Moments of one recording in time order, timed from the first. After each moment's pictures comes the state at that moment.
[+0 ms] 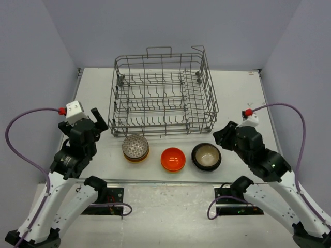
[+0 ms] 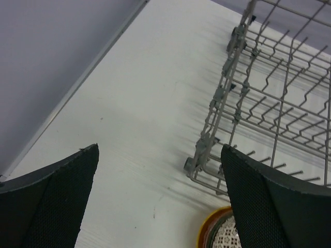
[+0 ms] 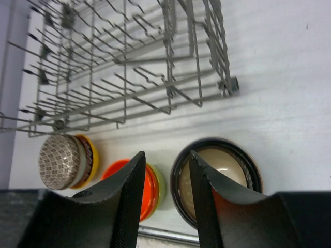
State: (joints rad) left arm -0.45 0.61 0.86 -0.68 -0.78 -0.44; right arm 0.65 0.60 0.81 -0.76 0.33 0.80
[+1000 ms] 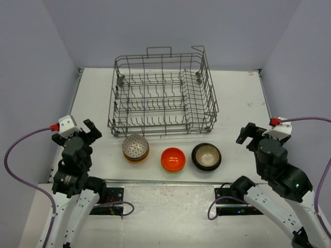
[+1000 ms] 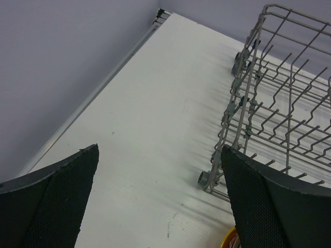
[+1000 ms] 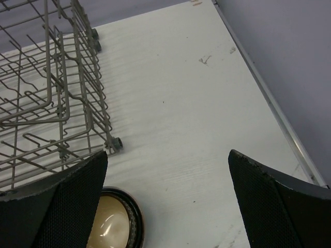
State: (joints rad) left arm -0.23 0.33 0.64 -0.51 -0.63 -0.29; right arm 0.65 0.42 0.94 -0.91 0.83 0.43
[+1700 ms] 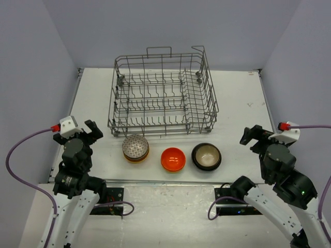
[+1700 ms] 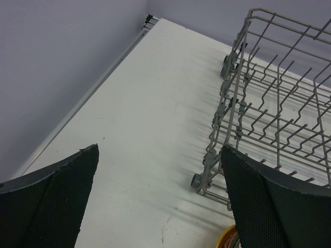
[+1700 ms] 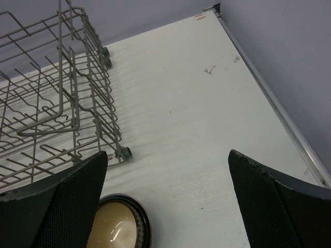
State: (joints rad) left arm -0.23 0.30 0.59 -0.45 -0.59 -0.27; right arm 0.65 0.35 0.94 -0.88 0.85 0.44
